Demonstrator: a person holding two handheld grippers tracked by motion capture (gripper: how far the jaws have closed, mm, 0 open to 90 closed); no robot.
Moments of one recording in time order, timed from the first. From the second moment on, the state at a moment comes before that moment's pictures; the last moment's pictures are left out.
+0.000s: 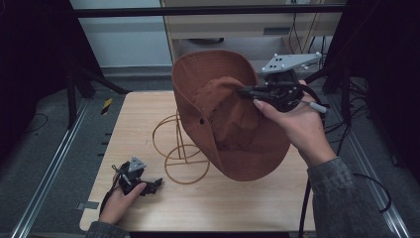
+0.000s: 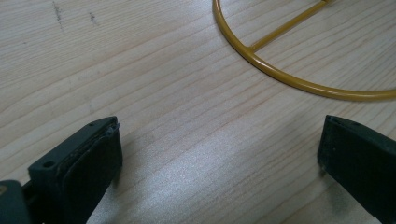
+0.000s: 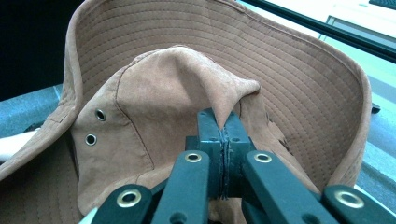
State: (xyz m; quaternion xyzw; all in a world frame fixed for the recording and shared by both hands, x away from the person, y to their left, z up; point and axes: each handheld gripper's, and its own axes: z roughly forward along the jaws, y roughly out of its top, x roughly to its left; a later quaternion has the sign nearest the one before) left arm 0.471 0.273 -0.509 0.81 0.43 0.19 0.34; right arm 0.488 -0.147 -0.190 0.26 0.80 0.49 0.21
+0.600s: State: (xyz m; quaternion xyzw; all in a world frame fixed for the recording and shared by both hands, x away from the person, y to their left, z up) left arm 0.471 0.273 -0.509 0.81 0.43 0.19 0.34; right arm 0.495 -0.118 -0.188 0.25 0.80 0.51 0.20
